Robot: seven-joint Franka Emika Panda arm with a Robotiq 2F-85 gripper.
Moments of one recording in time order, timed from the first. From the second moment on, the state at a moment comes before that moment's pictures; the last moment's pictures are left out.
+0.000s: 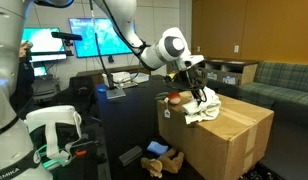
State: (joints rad) arm 0.22 0.40 -0.15 -1.92 -0.54 2.52 1.16
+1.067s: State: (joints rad) arm 0.31 0.28 0.05 -1.96 -0.65 2.50 1.20
